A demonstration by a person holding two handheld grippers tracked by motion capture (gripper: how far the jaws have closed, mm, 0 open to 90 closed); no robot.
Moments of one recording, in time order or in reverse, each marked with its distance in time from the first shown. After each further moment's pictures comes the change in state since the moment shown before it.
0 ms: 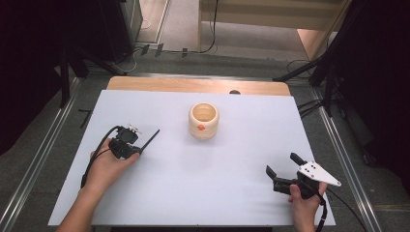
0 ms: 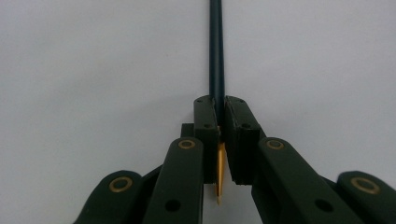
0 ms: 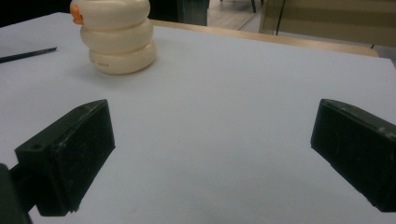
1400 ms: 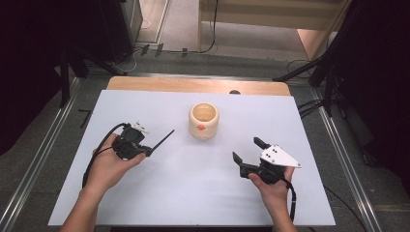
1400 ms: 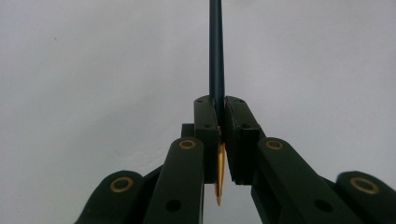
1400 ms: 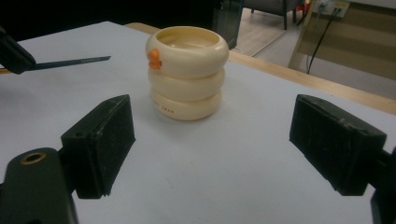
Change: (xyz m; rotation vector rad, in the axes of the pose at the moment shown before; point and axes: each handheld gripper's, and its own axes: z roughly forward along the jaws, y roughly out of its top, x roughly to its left) left arm -0.032 0.014 -0.042 -0.074 -0.150 0.135; right arm 0.077 0.056 0.049 -0.016 0.098 -0.146
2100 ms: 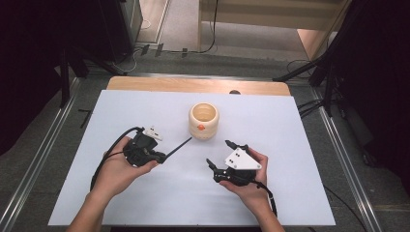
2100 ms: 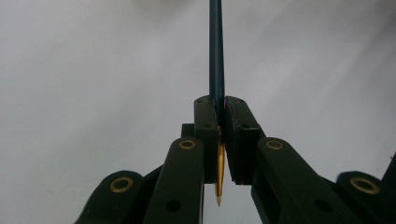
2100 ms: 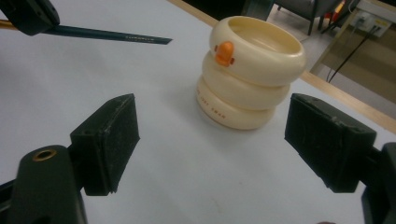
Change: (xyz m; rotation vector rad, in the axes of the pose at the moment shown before) left arm -0.043 0.014 -0.009 -0.025 -0.105 0.109; right arm 0.058 0.006 0.039 0.077 0.054 -0.229
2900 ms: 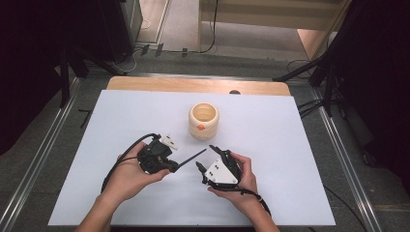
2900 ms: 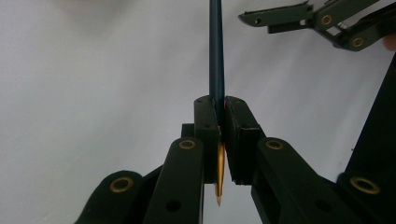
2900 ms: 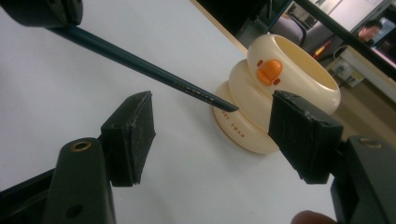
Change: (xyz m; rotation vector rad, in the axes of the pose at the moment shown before) left arm -0.031 0.013 0.015 0.041 -0.075 0.086; right arm 0.037 -0.005 0.022 -0.026 -0.071 -0.255
